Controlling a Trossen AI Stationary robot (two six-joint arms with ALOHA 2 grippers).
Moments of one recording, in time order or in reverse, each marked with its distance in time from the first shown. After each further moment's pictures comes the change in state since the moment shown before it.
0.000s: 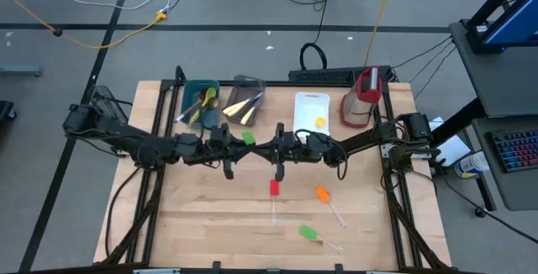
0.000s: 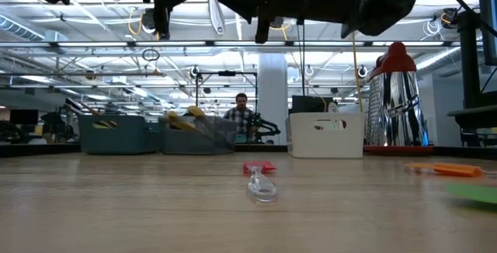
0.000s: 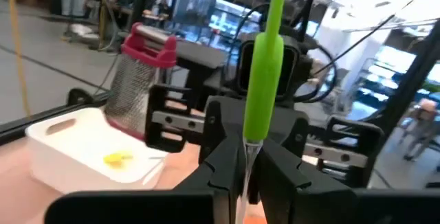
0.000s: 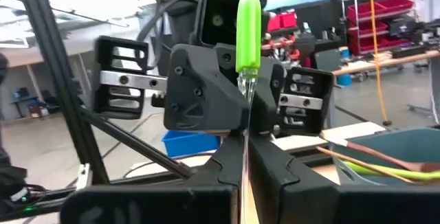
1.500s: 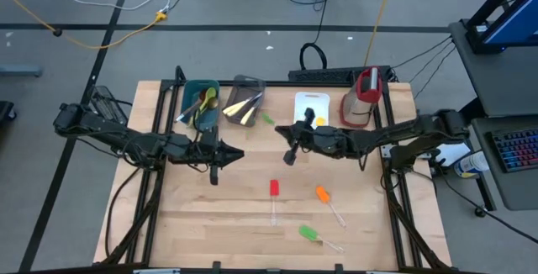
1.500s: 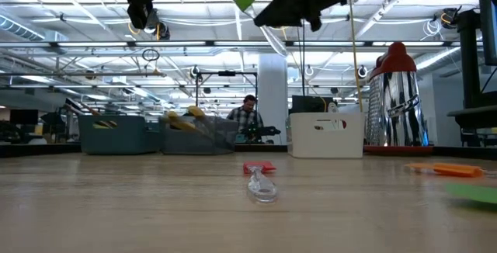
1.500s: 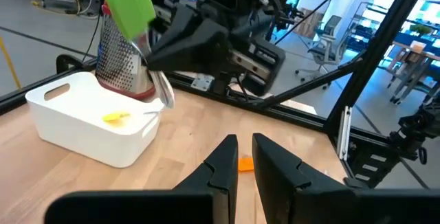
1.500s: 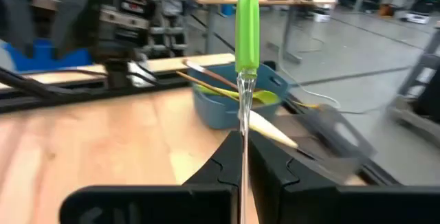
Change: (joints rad) left arm -0.052 -0.212 0.002 -0.319 0.043 0.017; right arm 0.004 -0.336 -0.002 -0.768 0.427 -0.138
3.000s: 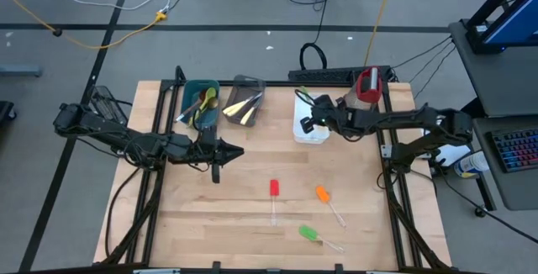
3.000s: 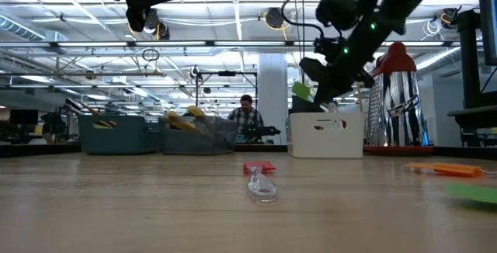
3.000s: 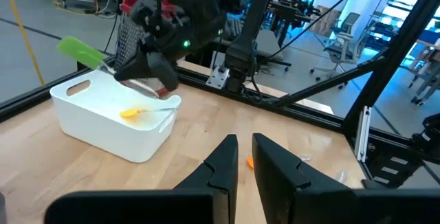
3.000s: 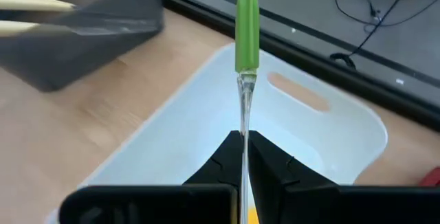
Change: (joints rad) left arm 0.001 0.000 0.001 -0.026 -0.052 -0.001; right arm -0.357 -0.060 -0.125 -0.493 0.048 0.453
